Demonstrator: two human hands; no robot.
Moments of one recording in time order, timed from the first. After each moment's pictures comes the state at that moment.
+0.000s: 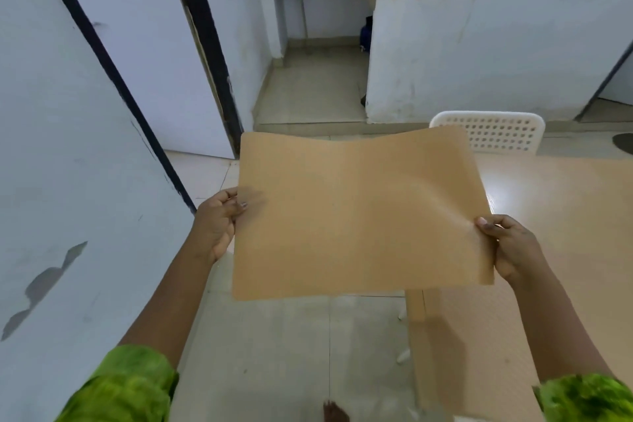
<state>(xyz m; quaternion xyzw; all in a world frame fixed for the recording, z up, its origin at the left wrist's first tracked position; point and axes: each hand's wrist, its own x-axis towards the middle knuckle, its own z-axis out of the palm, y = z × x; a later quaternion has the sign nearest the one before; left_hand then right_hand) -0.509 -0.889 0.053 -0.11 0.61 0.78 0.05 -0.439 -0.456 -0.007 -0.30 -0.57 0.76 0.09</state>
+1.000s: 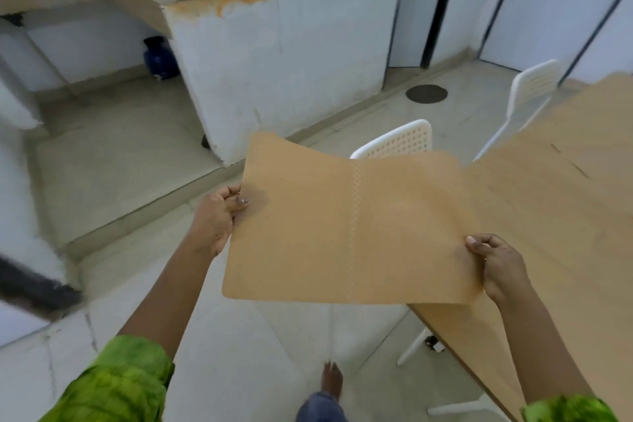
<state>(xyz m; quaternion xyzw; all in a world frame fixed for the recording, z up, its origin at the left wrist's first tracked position) -1.005 -0.691 0.040 0.15 0.63 0.67 0.35 -0.658 -0.469 -0.009 -0.55 -0.43 0.62 0.36</state>
